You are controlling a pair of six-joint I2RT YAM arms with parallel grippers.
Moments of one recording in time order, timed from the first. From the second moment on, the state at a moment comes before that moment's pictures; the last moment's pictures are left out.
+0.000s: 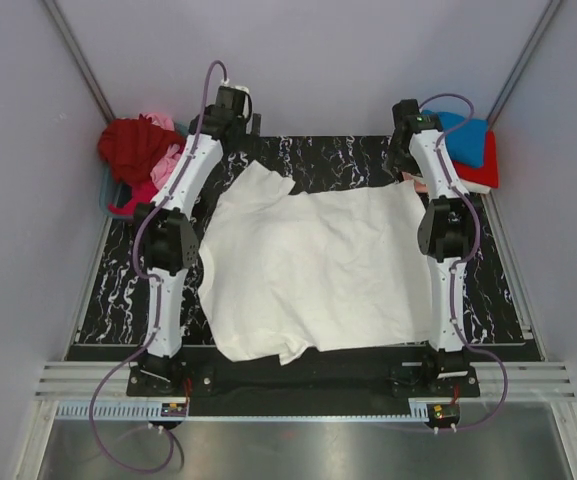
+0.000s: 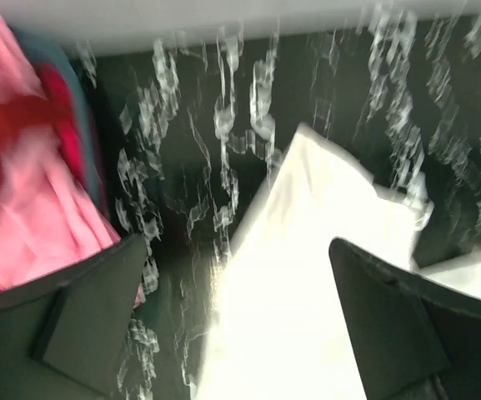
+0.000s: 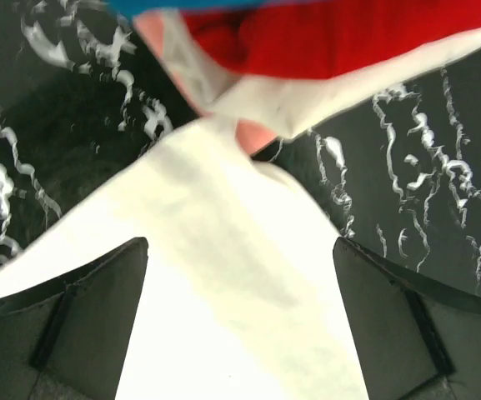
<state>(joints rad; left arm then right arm) -0.30 2.30 2.46 -0.83 -0.27 -0.07 0.10 2.47 2.50 -1.17 0.44 0.45</state>
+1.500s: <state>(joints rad) -0.26 2.32 1.92 -0.80 -0.13 -0.39 0.23 2.61 2.44 -0.98 -0.12 0.49</state>
